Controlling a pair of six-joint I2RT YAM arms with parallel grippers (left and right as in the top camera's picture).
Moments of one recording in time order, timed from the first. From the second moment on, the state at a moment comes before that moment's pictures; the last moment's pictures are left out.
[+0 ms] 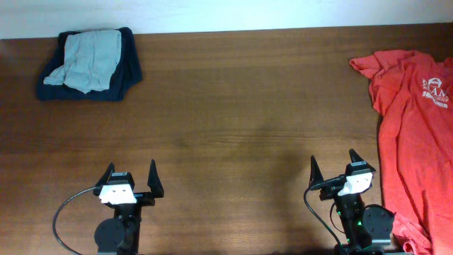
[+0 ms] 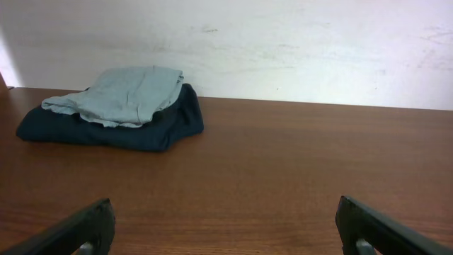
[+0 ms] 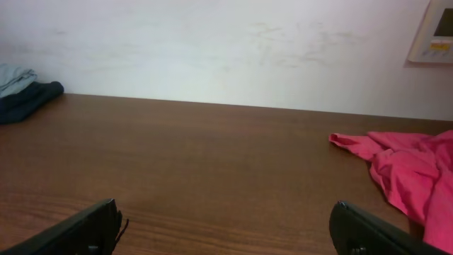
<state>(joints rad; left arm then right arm) -0.04 0.01 0.01 -0.08 -0.06 -0.07 -0.05 0.01 0.01 -0.06 -0.18 -0.03</state>
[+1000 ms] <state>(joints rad) -0.04 0.01 0.01 -0.08 -0.06 -0.07 -0.05 0.01 0.01 -0.05 -0.18 0.09</state>
